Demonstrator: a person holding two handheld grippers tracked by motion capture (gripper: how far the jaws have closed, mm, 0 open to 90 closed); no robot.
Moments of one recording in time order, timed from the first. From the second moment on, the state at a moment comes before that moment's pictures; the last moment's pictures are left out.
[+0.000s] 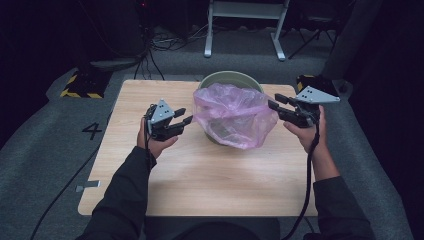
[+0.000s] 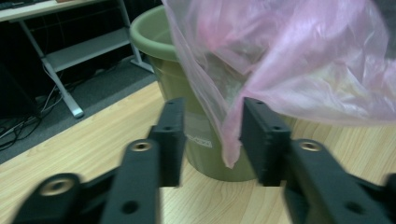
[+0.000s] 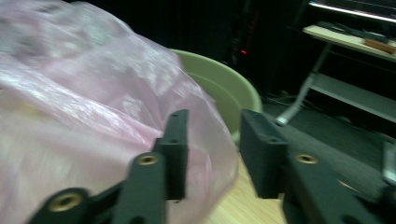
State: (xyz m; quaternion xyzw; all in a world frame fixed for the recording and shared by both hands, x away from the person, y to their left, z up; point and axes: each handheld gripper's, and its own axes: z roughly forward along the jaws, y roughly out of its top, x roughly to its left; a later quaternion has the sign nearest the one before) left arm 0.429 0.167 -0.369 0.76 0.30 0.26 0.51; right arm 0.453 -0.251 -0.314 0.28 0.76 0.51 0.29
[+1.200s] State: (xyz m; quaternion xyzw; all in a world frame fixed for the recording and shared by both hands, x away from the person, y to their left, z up) left arm 0.463 0.161 -0.349 0.75 0.29 0.20 0.56; right arm 0.456 -0.223 -0.306 0.17 0.80 0.46 0.34
